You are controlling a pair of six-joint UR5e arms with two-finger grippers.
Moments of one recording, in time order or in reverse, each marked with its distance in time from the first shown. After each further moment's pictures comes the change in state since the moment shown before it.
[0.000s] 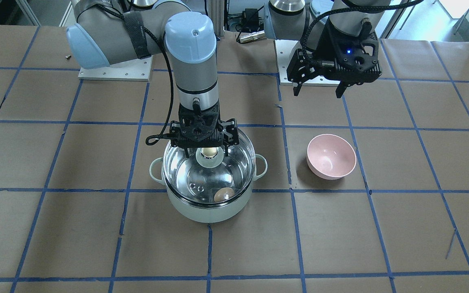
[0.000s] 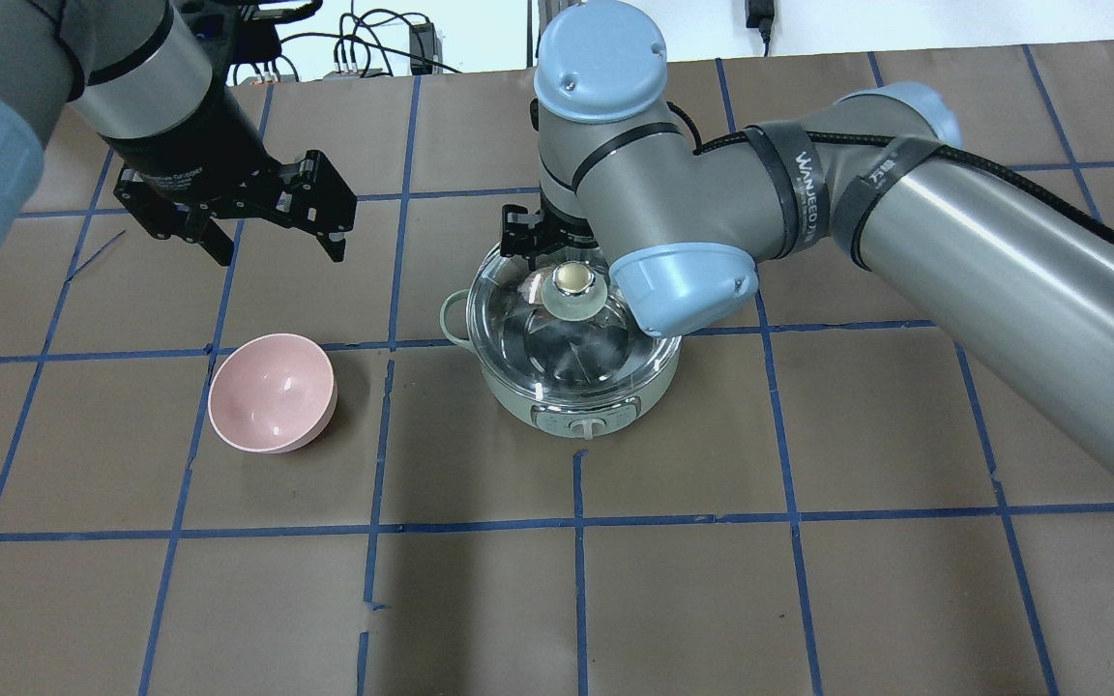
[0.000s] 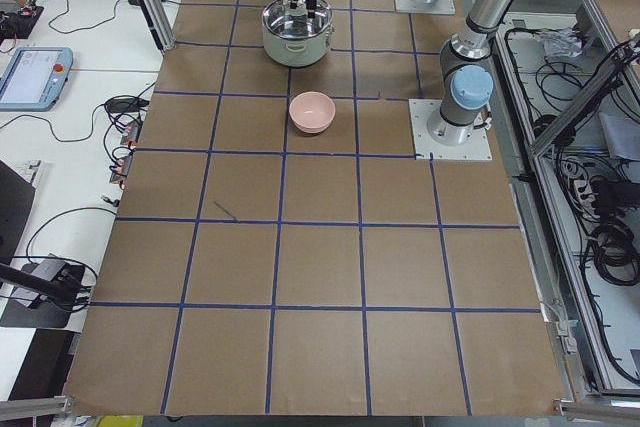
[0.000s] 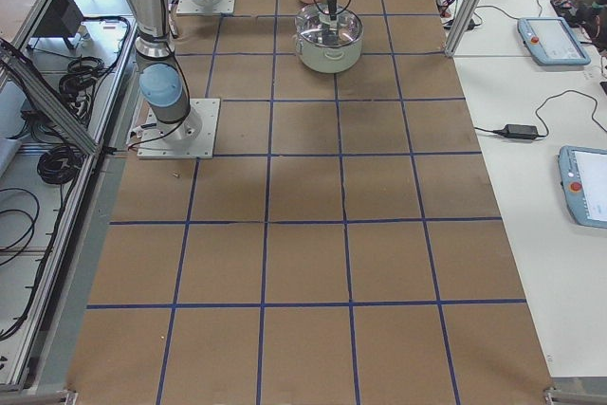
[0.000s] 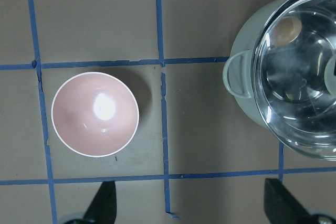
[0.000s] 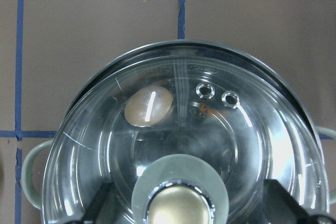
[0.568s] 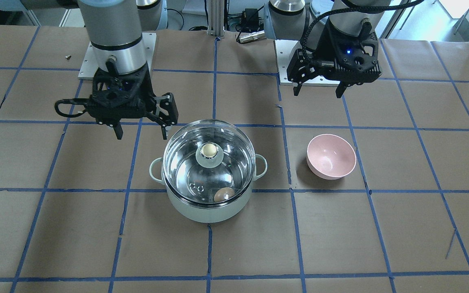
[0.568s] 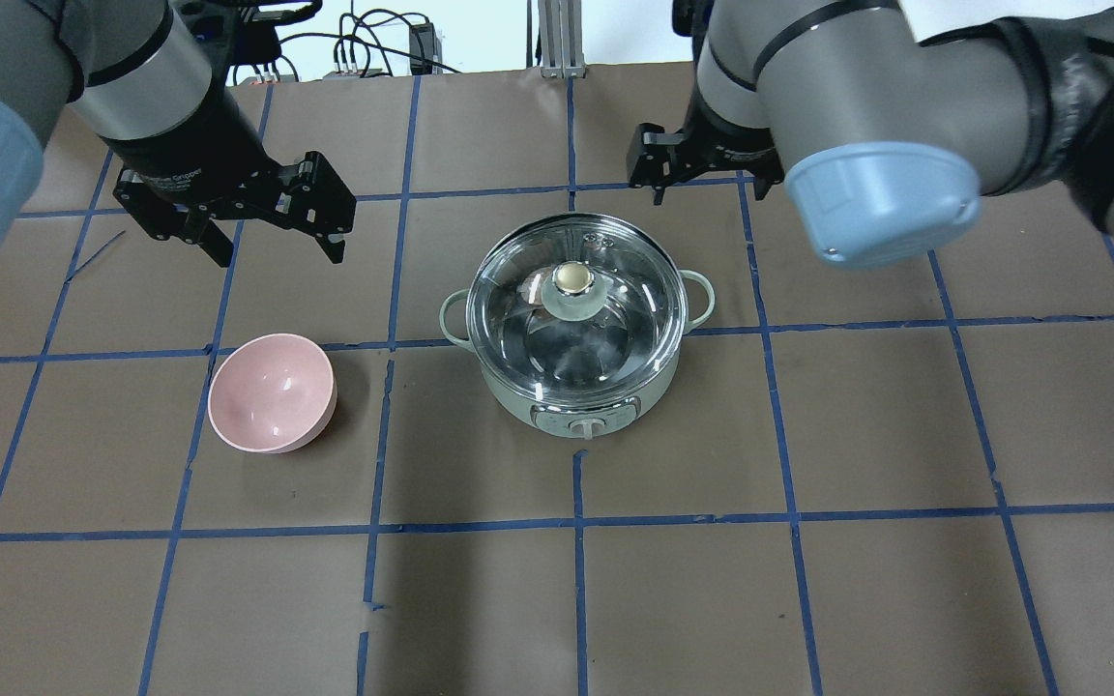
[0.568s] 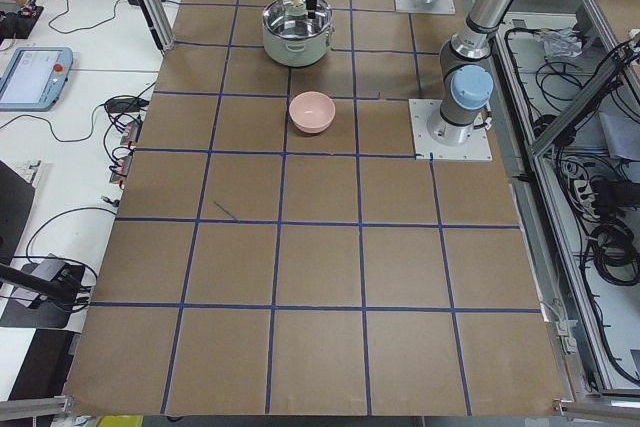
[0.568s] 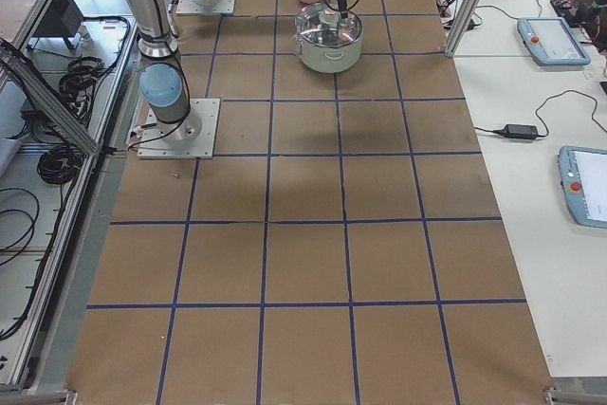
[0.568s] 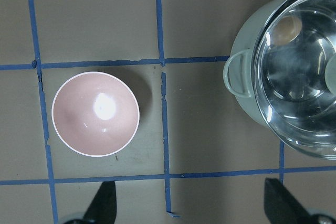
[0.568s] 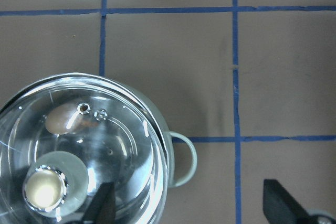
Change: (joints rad) left arm 0.000 0.000 -0.001 -0.001 0.000 0.002; right arm -0.210 -0.194 -0.003 0.200 -0.022 -0.186
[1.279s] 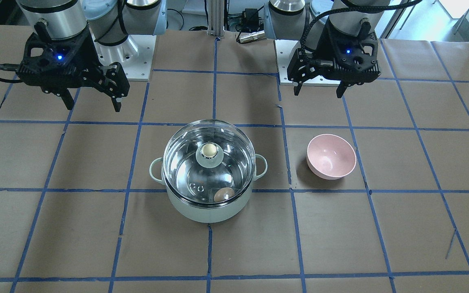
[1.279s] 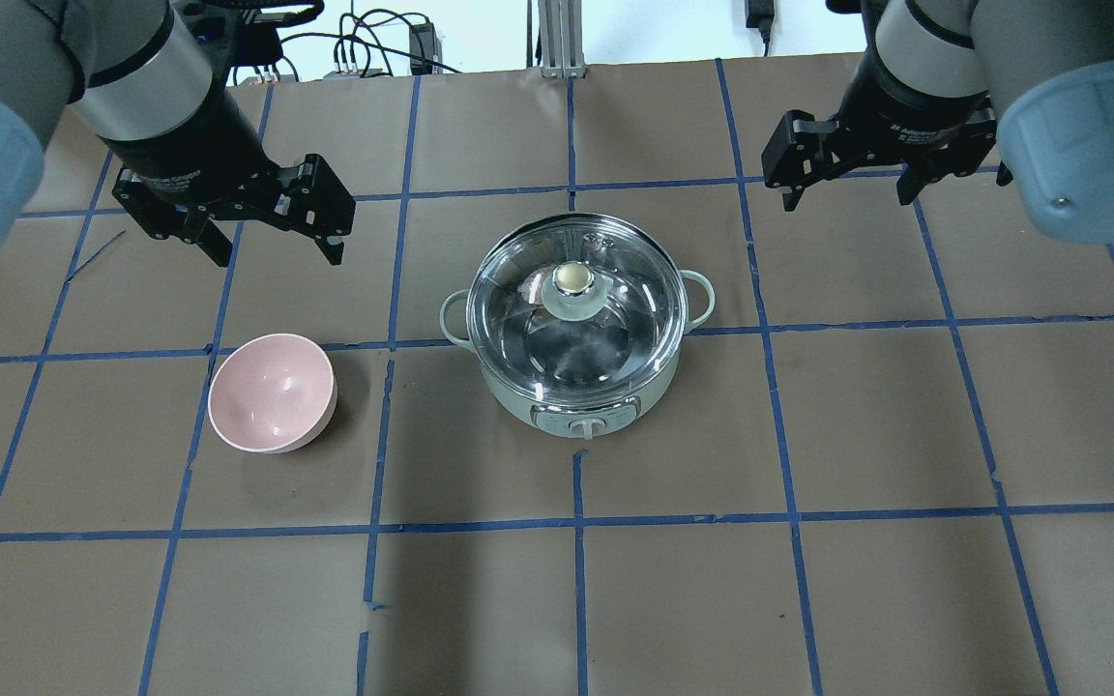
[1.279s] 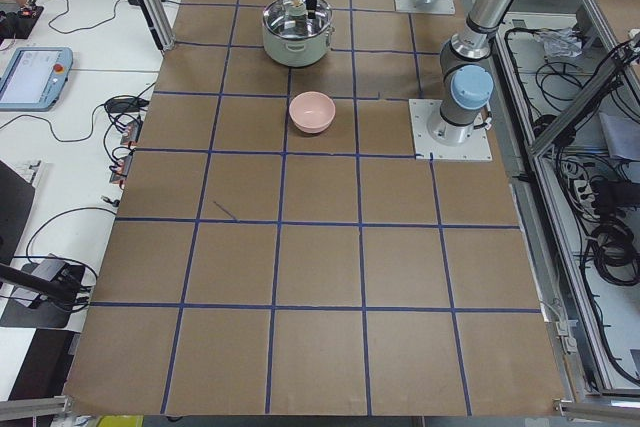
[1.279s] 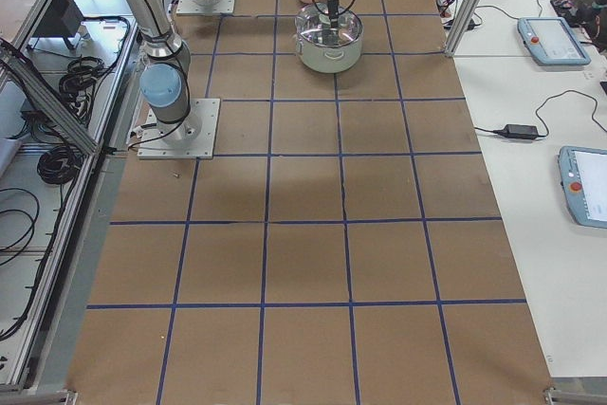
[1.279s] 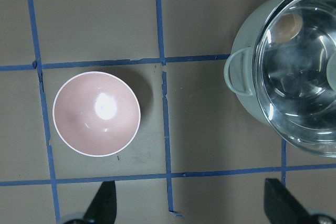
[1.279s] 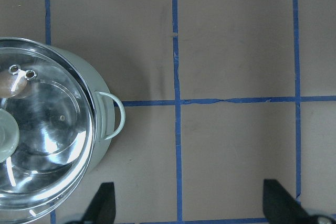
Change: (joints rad) left arm -0.002 0.001 -0.001 -0.001 0.008 0.013; right arm -0.128 -0.105 0.006 0.175 -0.001 -0.131
